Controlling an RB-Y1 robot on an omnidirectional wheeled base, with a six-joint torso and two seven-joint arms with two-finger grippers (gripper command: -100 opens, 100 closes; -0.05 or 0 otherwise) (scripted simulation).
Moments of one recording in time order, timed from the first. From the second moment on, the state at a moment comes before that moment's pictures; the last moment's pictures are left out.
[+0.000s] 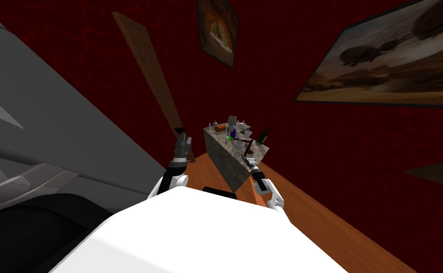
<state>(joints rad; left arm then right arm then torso) 0.53 0.02 -0.01 -2.24 0.01 -0.47 -0.03 0.07 -0.28 0.07 -1.43 0.57 -0.37 0.63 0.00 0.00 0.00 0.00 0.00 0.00</state>
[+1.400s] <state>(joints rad) 0.53 0.02 -0.01 -2.24 0.01 -0.47 -0.03 -0.33 -0.23 0.18 -1.06 0.57 -0.39 0.65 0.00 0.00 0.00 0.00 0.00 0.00</state>
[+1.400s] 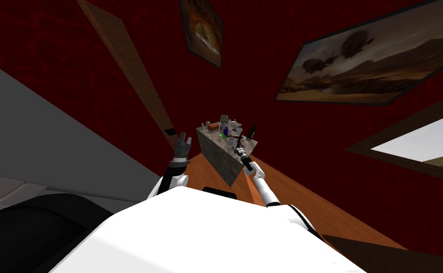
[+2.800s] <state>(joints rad) 0.53 0.02 -0.01 -2.24 0.01 -0.47 -0.03 -0.57 -0.19 0.25 -0.85 0.58 -0.39 0.66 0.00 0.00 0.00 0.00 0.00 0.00</state>
